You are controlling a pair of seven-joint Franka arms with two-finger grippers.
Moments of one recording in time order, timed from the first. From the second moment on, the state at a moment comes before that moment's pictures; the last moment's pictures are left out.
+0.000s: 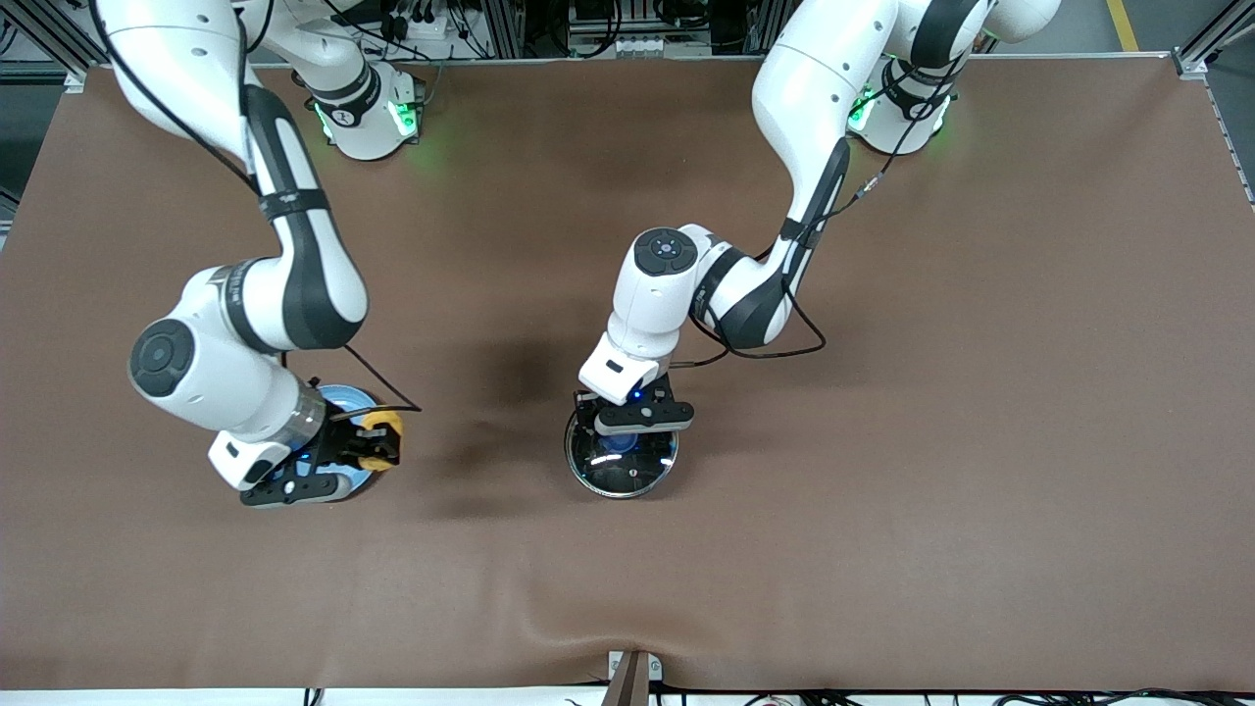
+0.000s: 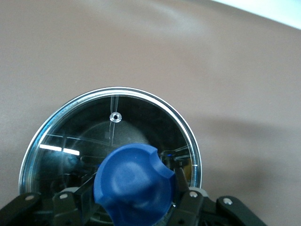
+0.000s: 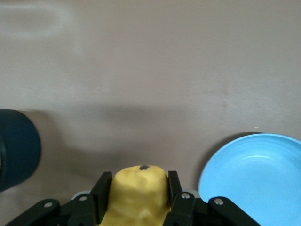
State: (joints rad) left arm -0.85 0.86 0.17 -1.28 -0.03 2.59 -0.92; right arm 0.39 0.52 -0.20 -1.58 0.32 2.21 -0.04
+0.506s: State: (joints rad) left arm -0.75 0.64 0.14 -1.37 -0.03 2.46 -0.87; right arm 0.46 0.50 -0.20 -1.53 0.32 2.15 0.06
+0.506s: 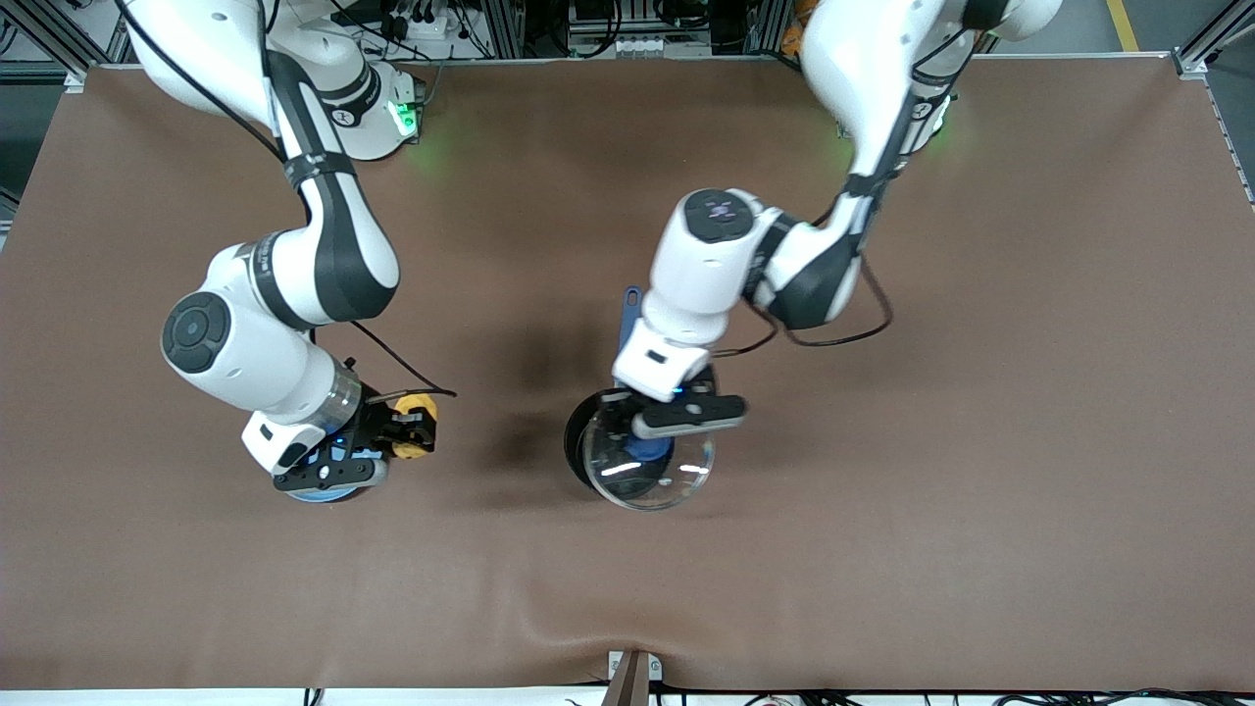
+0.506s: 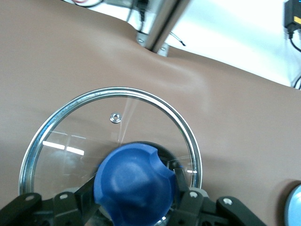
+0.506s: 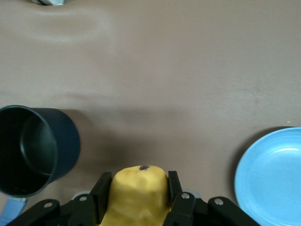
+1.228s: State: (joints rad) left arm -0.18 0.45 -0.17 -1.83 -0.03 2.49 -0.30; right arm 0.71 0.53 -0.20 -1.49 0.32 2.30 0.36
